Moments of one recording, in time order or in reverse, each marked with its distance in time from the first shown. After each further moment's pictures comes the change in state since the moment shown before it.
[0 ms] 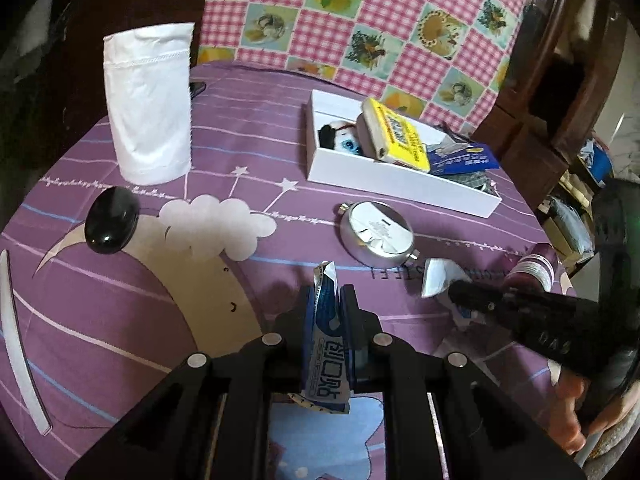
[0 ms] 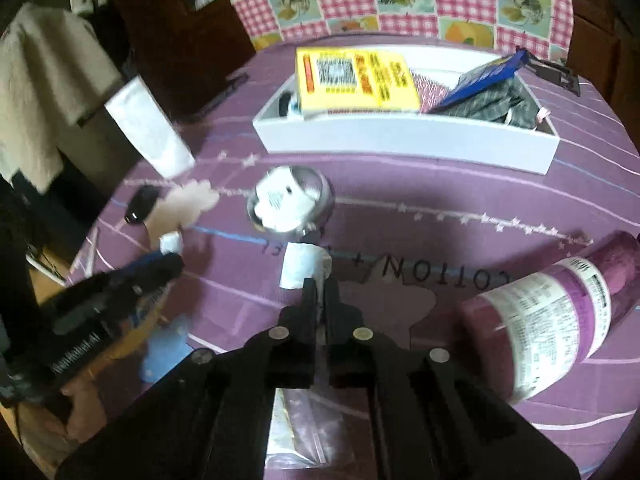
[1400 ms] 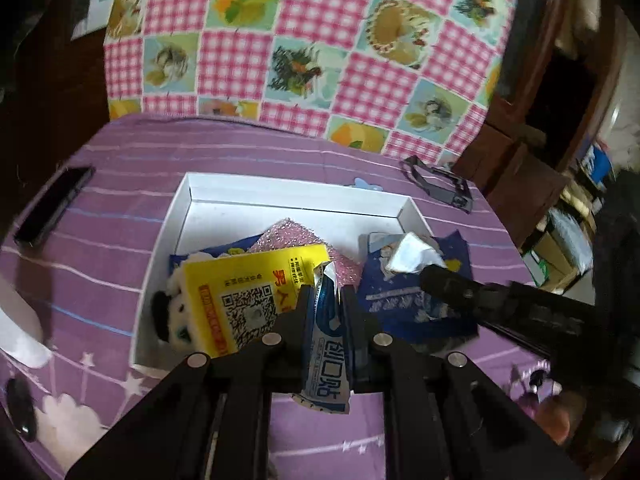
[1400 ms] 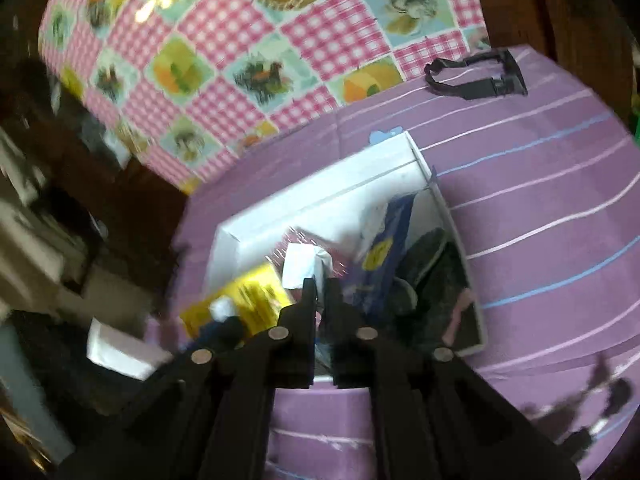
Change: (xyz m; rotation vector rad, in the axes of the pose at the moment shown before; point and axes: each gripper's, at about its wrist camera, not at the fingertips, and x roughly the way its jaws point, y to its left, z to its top) left arm 0.121 -0.112 0.140 0.052 -0.013 -0.034; right arm 0.003 -0.125 0.130 0.472 -0.212 0.080
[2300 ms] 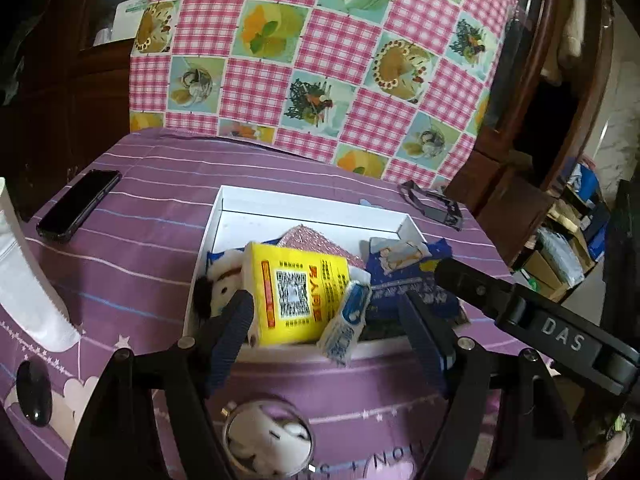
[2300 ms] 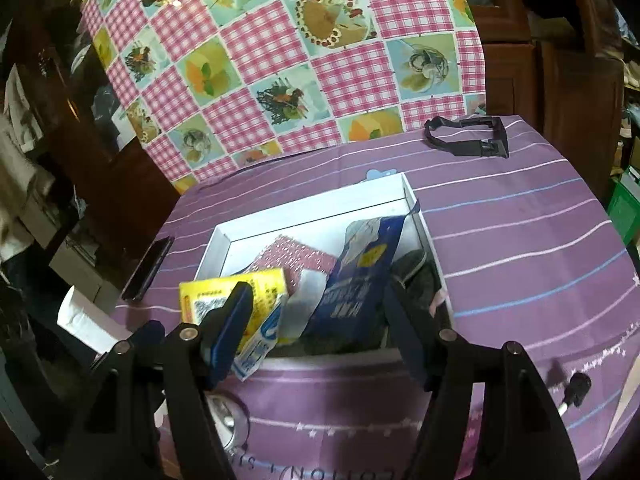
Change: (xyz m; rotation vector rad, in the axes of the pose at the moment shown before) left arm -0.061 0.026 -0.020 0.001 -0.106 -0.032; right arm -0.034 0.036 -0.027 -0.227 -0.120 -0.163
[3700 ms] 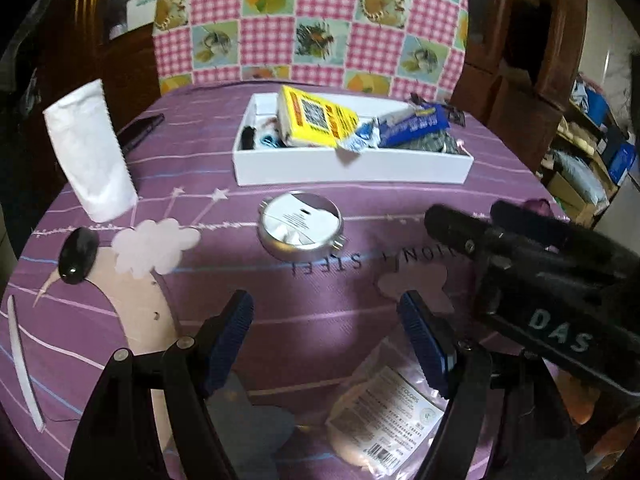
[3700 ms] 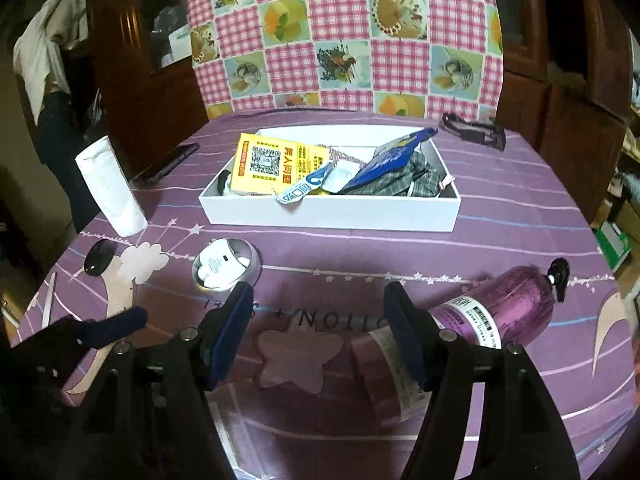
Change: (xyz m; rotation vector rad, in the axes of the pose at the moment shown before) left arm -0.058 -0.013 -0.125 0.129 0.147 0.141; right arm -0.053 0.040 -0.121 -0.286 0.005 -0.076
